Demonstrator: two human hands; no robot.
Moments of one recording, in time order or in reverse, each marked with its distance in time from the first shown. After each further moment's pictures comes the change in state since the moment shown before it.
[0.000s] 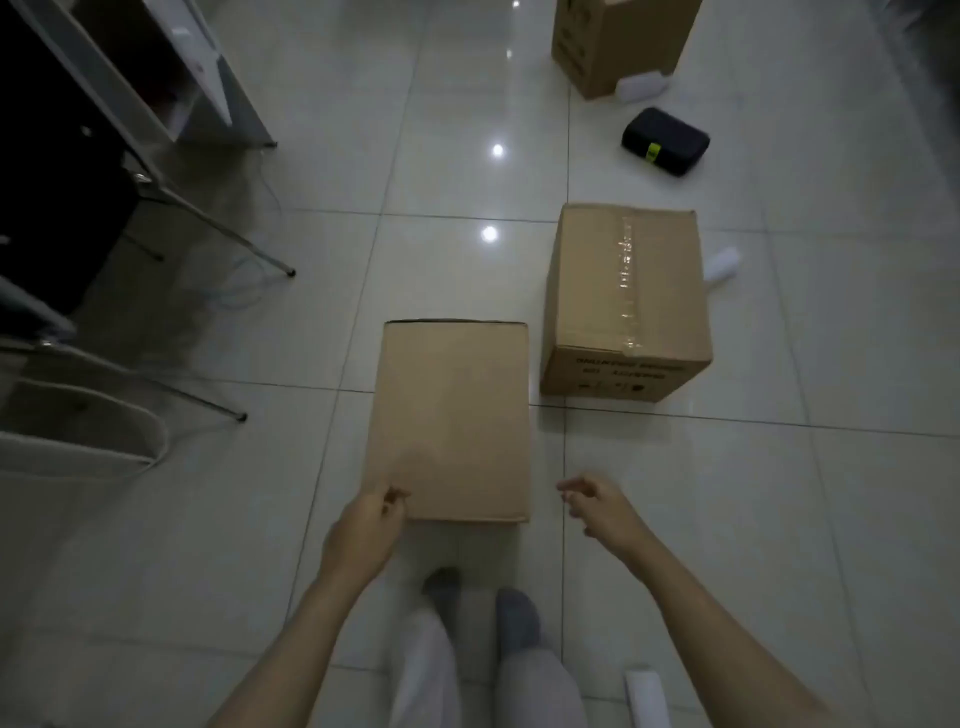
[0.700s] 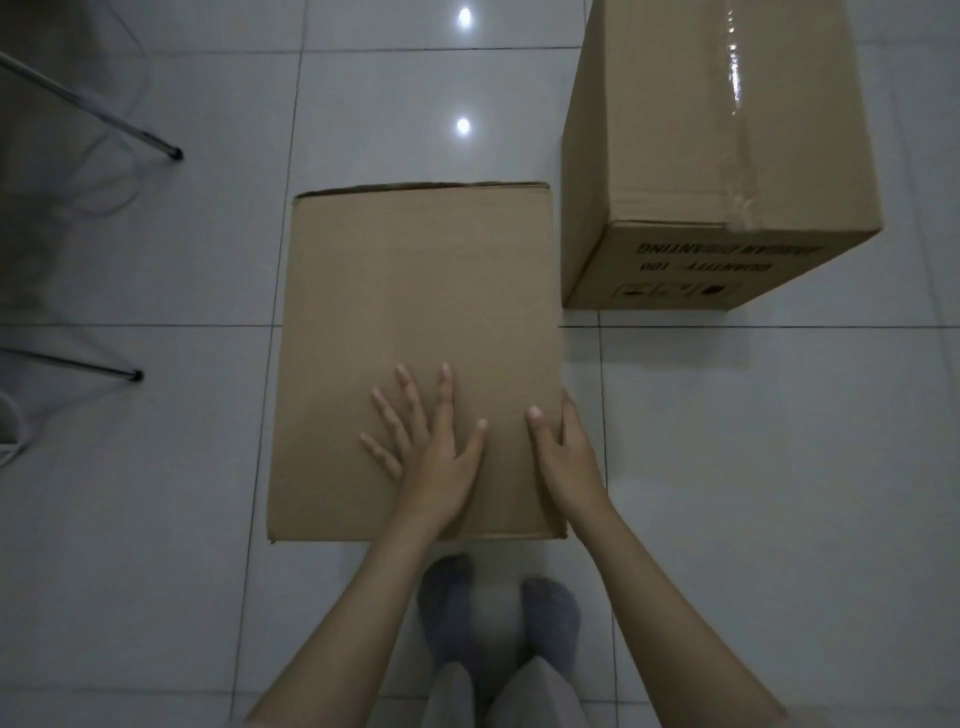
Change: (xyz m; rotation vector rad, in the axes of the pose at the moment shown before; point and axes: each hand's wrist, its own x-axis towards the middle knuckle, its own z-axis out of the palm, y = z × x) left_hand 0.195 -0.041 0.162 0.191 0.021 0.082; right_hand 0.205 0.072 0.135 0.349 0.212 -0.024
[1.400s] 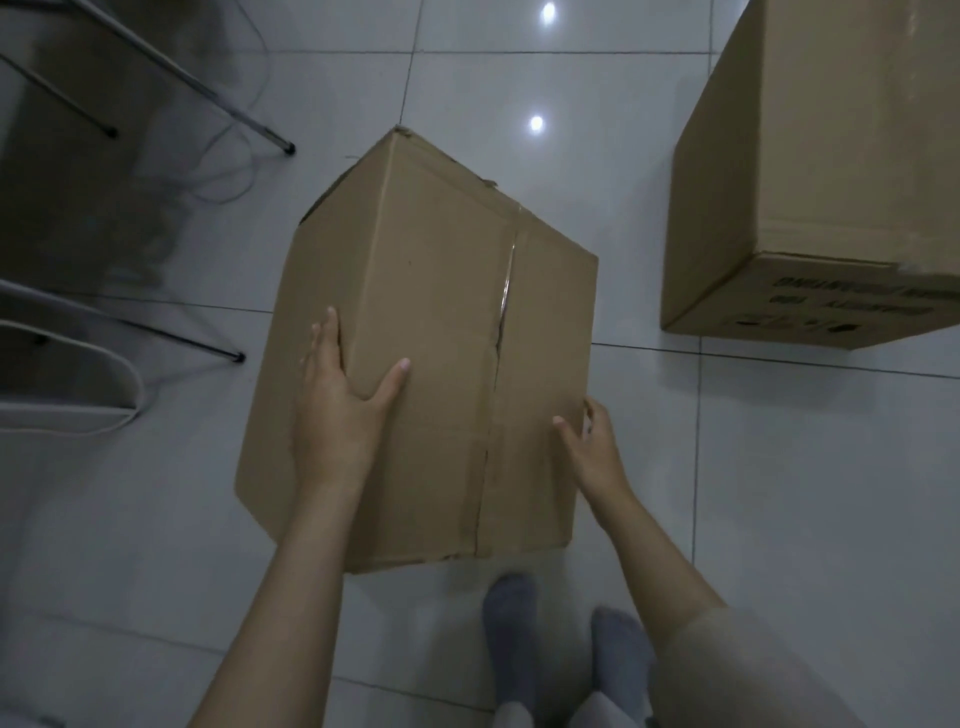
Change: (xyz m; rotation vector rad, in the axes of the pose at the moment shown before) left_hand 0.038 -0.087 -0.147 -0.272 0.428 -0.102; right_hand 0.049 -0.004 0.087 -0.064 -0.049 0.093
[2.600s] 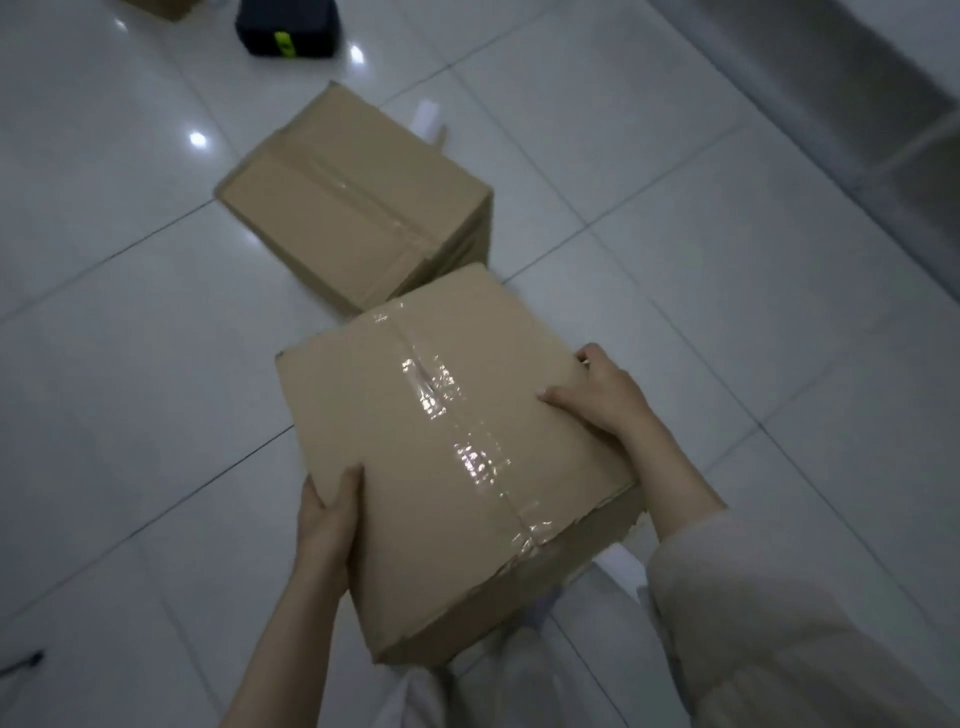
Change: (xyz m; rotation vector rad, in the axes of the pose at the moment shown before) left_hand -0.263 0.212 0.097 -0.204 -0.637 -0.170; right_hand -0.213 0.037 -0.411 -0.107 0.460 0.160
